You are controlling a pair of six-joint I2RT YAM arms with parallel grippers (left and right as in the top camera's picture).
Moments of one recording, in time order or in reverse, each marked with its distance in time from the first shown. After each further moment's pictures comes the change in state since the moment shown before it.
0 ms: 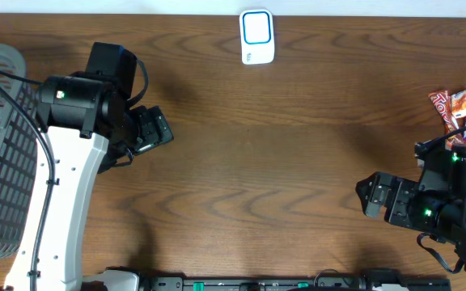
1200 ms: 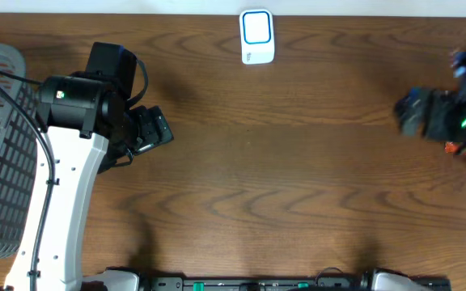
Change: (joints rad) left arm 0.000 0.000 0.000 0.000 0.000 0.000; right arm -0.147 0.393 0.422 0.044 0.000 -0.281
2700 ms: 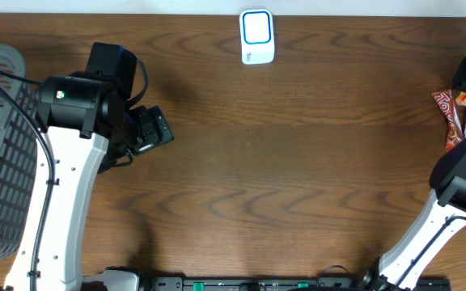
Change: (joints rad) left arm 0.000 0.000 0.000 0.001 0.000 0.000; right arm -0.298 0.923 0.286 0.484 0.539 0.060
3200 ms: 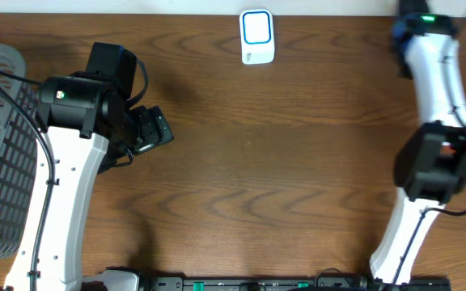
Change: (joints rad) left arm 0.000 0.000 0.000 0.000 0.000 0.000; right arm 0.293 0.000 0.000 -0.104 0.454 -0.025
